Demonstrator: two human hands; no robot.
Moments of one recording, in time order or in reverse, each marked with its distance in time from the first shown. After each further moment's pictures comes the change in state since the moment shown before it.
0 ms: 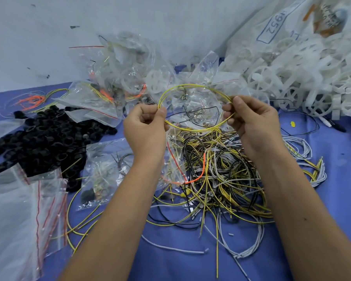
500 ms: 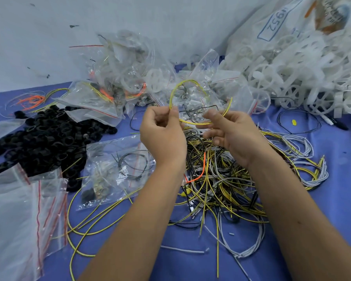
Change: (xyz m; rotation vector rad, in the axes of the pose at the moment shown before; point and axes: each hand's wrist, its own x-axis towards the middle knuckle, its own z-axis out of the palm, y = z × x) left_hand -0.024 -0.006 0.030 -0.046 0.125 0.042; right_hand -0.003 0.019 0.009 -0.210 -0.213 0.252
